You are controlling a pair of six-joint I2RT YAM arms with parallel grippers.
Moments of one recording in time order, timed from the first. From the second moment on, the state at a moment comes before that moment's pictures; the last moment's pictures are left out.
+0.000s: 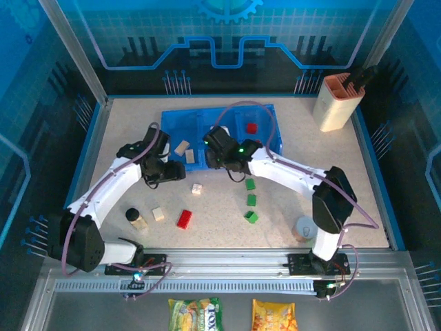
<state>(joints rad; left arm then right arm) -0.29 1.34 1.05 -0.95 0.11 -0.48 0.85 1.77 1.47 -0.63 0.25 0.56</state>
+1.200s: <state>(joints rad) -0.78 1.43 0.74 -0.86 -0.02 -0.73 0.73 1.55 1.24 -0.64 0.20 0.56</state>
